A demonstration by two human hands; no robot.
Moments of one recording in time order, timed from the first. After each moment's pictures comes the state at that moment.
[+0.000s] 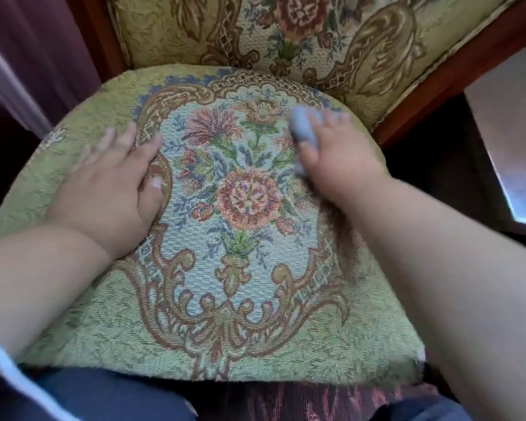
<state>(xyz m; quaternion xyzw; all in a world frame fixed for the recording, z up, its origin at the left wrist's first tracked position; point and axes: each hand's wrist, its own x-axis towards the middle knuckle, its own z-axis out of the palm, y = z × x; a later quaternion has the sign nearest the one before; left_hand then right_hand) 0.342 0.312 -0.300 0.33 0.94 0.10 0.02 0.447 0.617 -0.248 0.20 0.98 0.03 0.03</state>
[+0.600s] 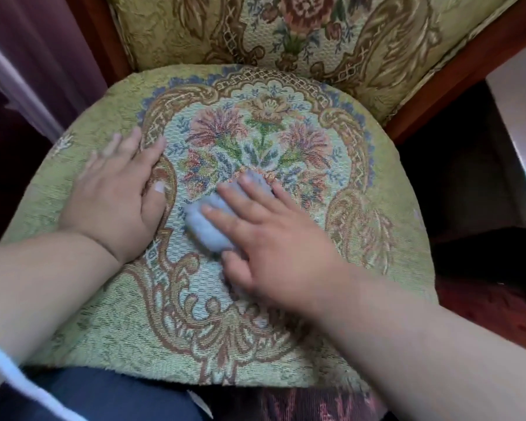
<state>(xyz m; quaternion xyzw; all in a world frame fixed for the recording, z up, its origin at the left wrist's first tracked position) 0.343 0.314 -0.298 0.33 0.93 0.14 0.02 0.504 0.496 -0.254 -0.04 0.99 -0.09 0.05</state>
